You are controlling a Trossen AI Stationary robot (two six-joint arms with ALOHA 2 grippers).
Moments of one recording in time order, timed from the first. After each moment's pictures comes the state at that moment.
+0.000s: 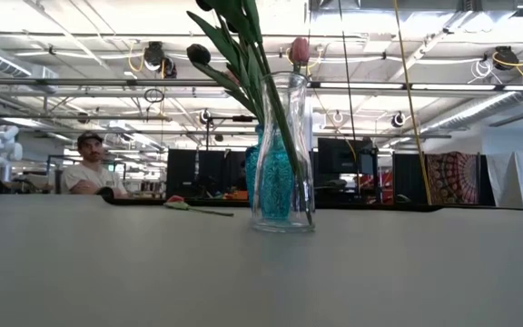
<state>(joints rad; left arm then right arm) -0.03 1.49 1.35 0.40 0.06 -0.33 0.24 1.29 1.33 0.20 0.44 0.32</state>
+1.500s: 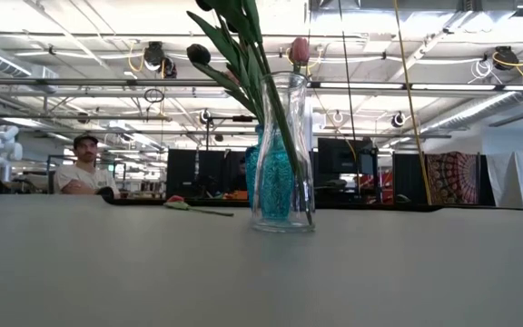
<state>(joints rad) -0.03 1.49 1.35 0.40 0.06 -0.33 0.22 1.29 1.33 0.21 0.44 0.30</state>
